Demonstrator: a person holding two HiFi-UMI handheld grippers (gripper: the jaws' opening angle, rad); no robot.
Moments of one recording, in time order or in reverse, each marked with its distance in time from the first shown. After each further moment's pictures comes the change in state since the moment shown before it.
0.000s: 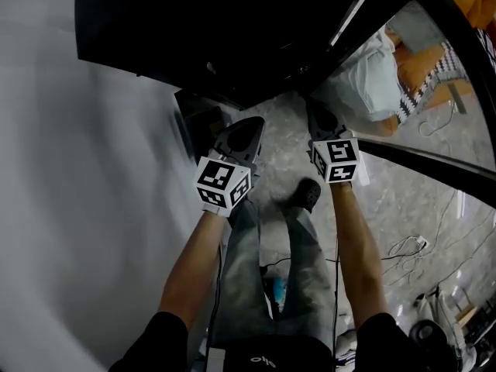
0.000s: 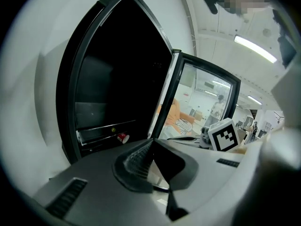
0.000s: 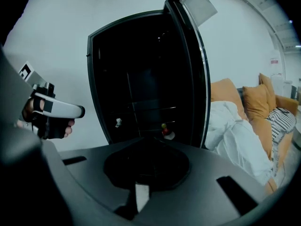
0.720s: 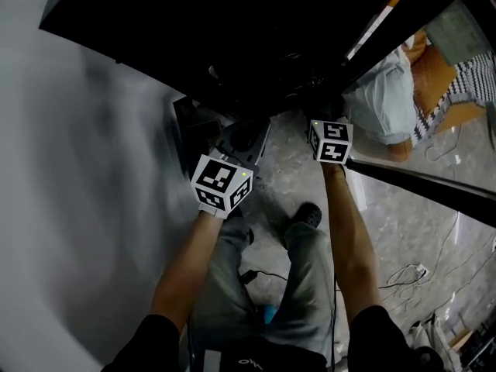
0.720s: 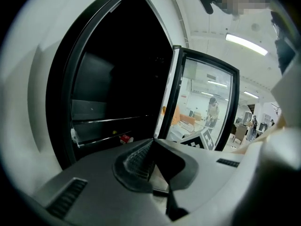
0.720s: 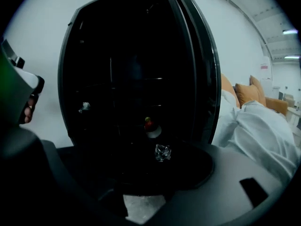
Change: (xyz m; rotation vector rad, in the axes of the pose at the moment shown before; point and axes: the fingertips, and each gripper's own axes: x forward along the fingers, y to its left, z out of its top) left arm 0.041 0.040 -0.040 0.075 -0.086 -0.023; right arm 0.114 -0.060 -0.057 -0.019 -0.042 -0.169
